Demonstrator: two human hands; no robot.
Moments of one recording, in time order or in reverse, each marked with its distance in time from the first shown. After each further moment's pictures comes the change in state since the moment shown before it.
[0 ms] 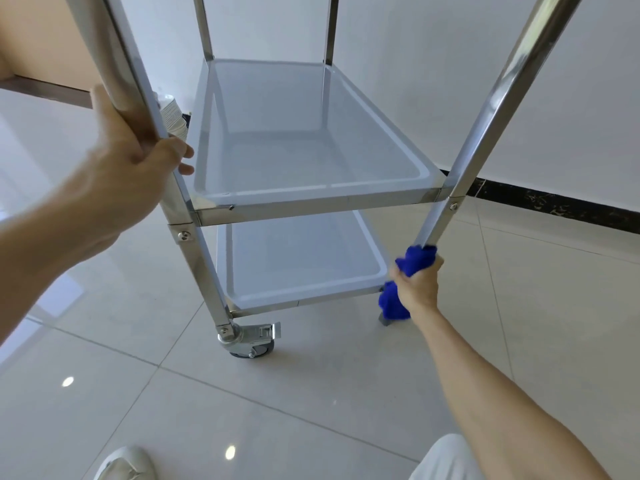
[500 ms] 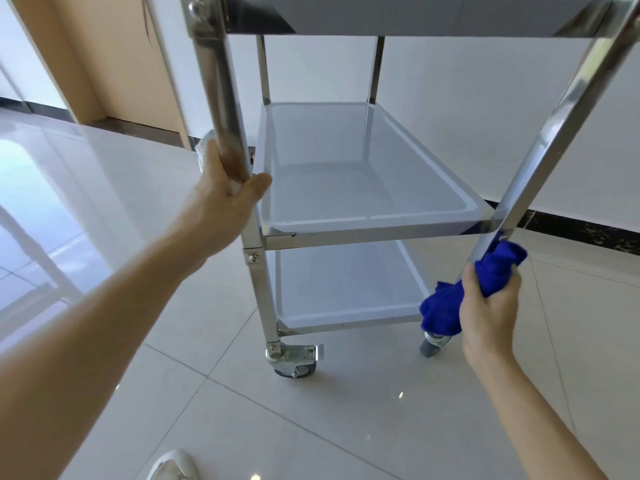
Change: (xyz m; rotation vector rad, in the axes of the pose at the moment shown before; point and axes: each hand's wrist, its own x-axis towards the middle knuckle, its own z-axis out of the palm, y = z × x) left_hand -0.006 0.021 0.003 0.041 0.018 -0.101; right_hand -0.077 -0.094 -0.024 0.313 0.093 -0.207
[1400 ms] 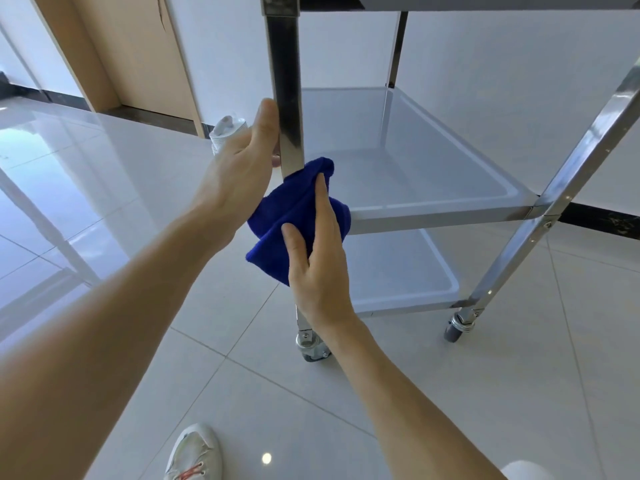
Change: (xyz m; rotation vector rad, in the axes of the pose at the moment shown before) left_hand -0.012 0.035 -0.004 -0.114 -0.020 -0.123; right_hand -0.124 -0.055 0.163 0.048 -0.551 -0.436
